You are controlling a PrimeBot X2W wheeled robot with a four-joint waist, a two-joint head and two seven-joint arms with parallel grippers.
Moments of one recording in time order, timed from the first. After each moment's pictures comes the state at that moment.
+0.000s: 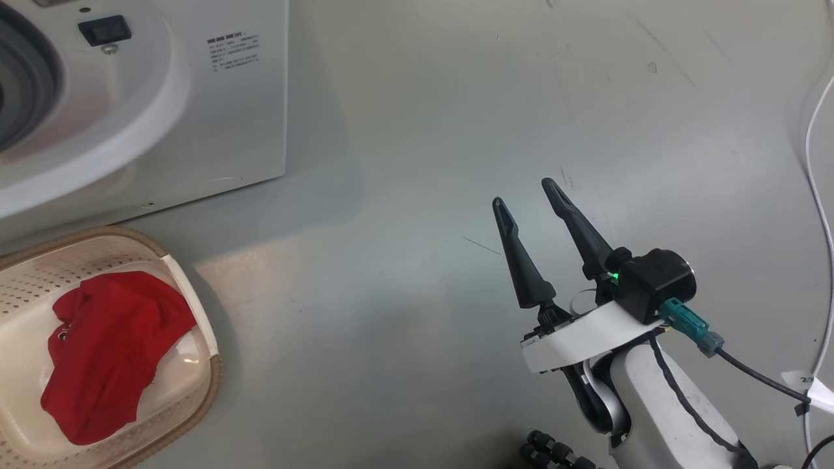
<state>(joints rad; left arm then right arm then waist) -0.95 0.37 0.09 0.79 -0.27 -0.07 0.29 -0.27 -0.05 0.44 0.11 0.36 0.01 -0.25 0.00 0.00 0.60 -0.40</state>
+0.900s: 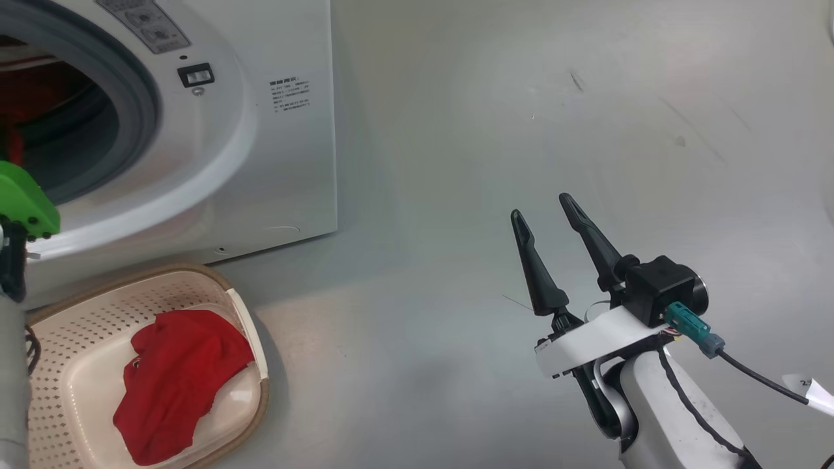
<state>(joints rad) -0.84 0.28 0.07 0.89 -0.28 -0.11 -0.01 -0.26 -0.05 0.40 0.17 0.33 0.01 -0.25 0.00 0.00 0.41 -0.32</state>
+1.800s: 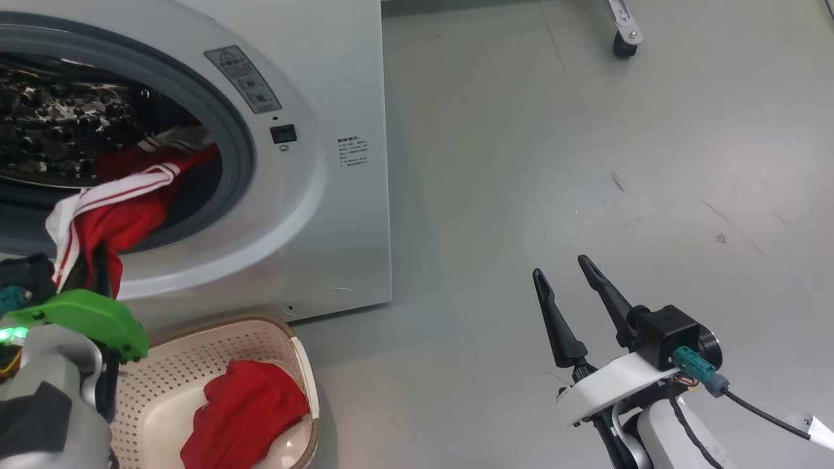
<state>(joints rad) -0.57 0.19 0.01 0.92 -0.32 -0.12 -0.21 -0.14 -0.06 0.34 0.23 0.31 0.04 -0.25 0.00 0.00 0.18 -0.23</state>
